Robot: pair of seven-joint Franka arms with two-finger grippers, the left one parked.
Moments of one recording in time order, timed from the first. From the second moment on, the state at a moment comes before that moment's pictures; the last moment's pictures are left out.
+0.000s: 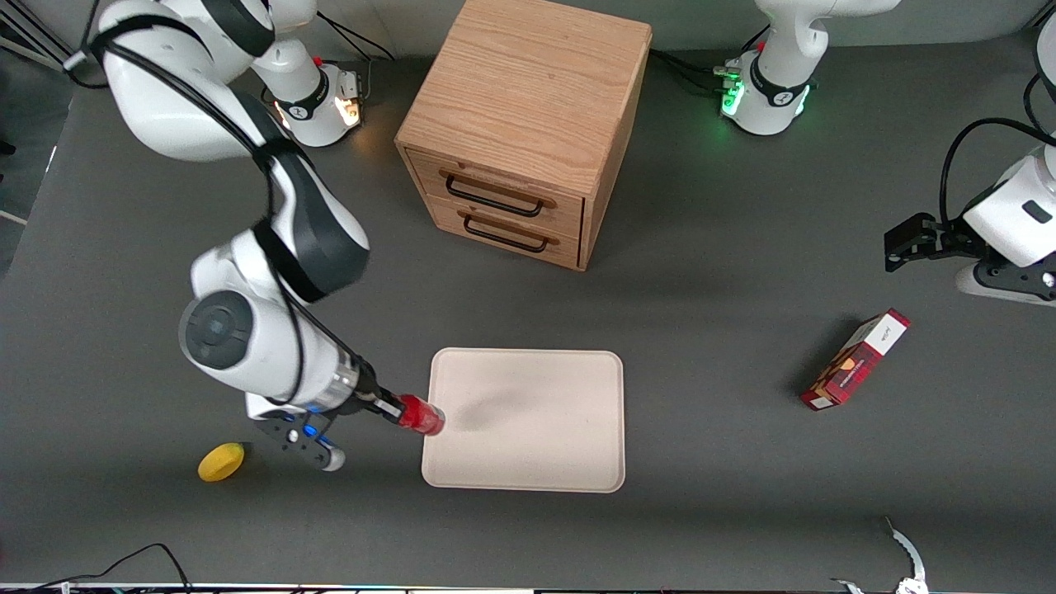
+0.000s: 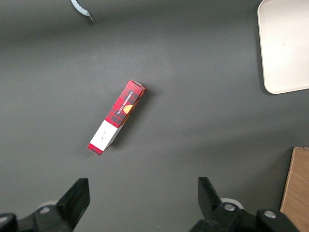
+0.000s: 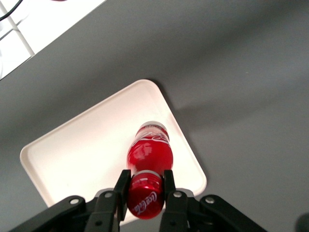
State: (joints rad) arm 0.17 0.86 0.37 -0.95 -0.21 1.87 1.02
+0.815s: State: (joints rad) arm 0.20 0.97 0.40 -0.91 -0.33 1.98 1.10
